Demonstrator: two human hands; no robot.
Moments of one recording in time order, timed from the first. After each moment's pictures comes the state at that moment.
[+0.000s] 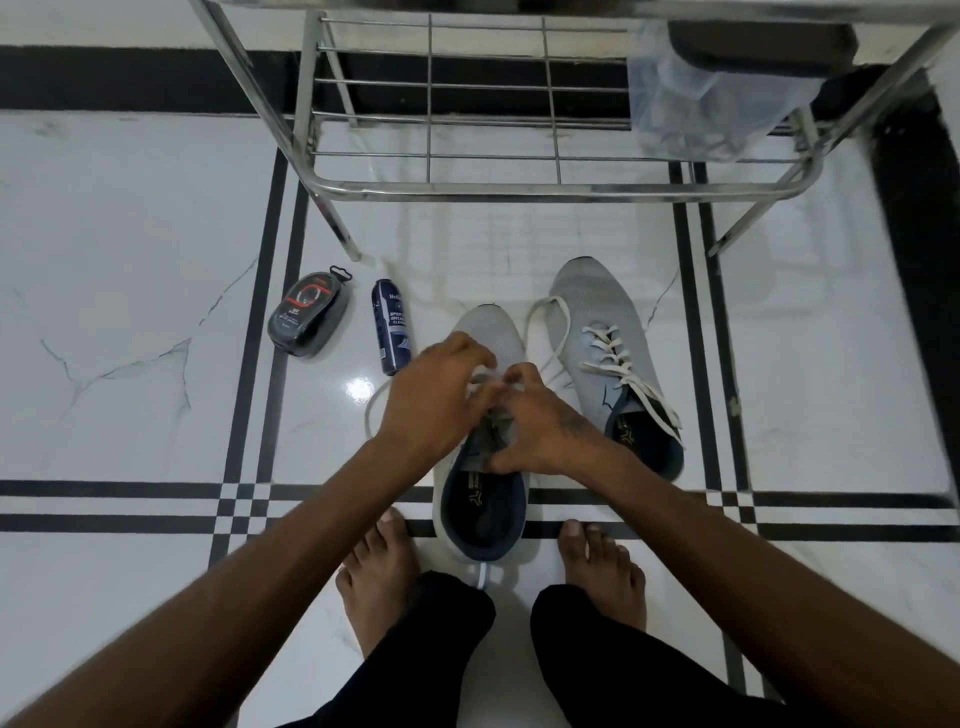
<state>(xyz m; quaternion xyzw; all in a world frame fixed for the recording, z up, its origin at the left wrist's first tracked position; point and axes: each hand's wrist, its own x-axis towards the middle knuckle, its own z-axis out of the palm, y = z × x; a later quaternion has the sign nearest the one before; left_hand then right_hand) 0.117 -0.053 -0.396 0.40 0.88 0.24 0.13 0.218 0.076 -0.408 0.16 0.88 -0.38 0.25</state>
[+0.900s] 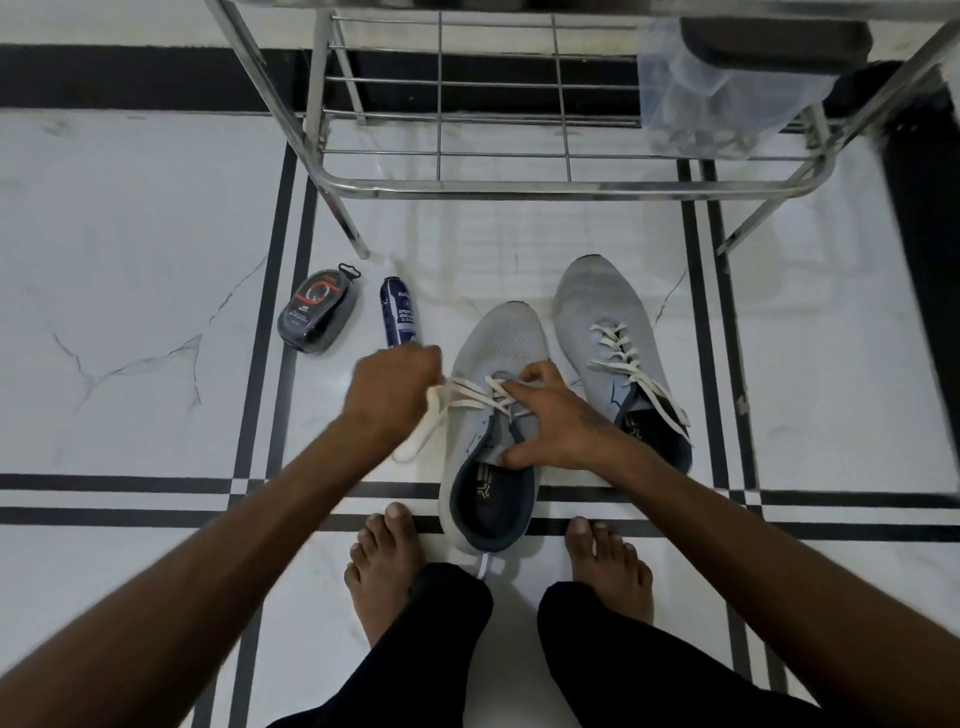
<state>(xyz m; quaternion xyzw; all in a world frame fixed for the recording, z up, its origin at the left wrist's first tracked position) 0.083 -0.080 -0.397 0.38 0.91 0.01 0.17 0.223 0.088 -0.413 0.17 0.86 -0.40 0.26</state>
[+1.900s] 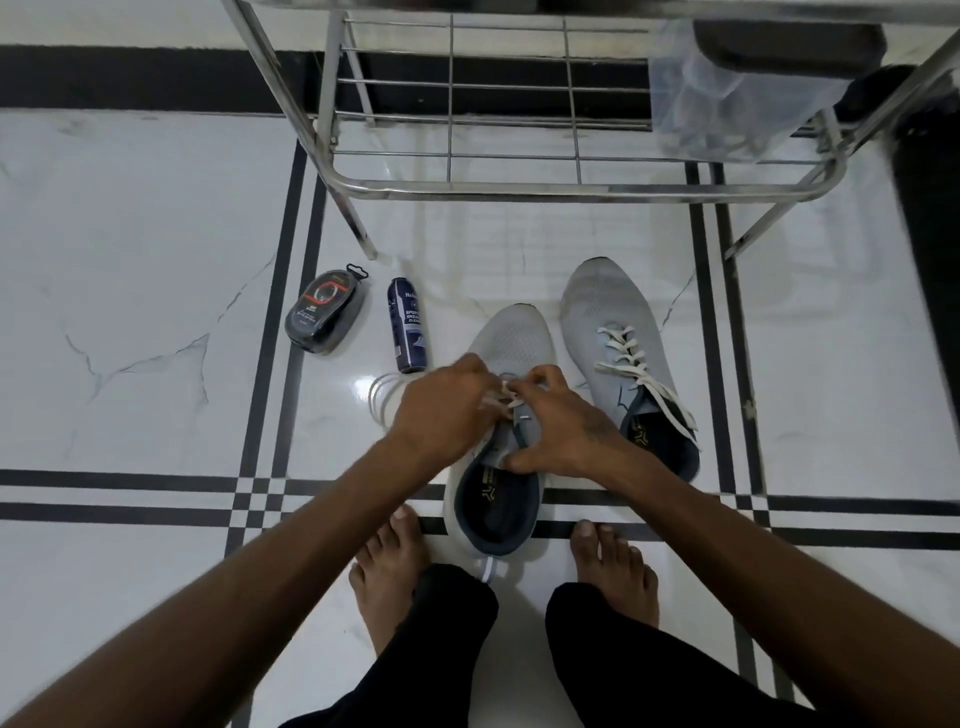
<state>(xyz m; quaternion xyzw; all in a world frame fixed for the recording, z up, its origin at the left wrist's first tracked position) 0.116 -0.065 -0.399 0.41 0.87 0.15 0.22 0.224 0.082 -0.415 0.17 0.89 -0.35 0.24</state>
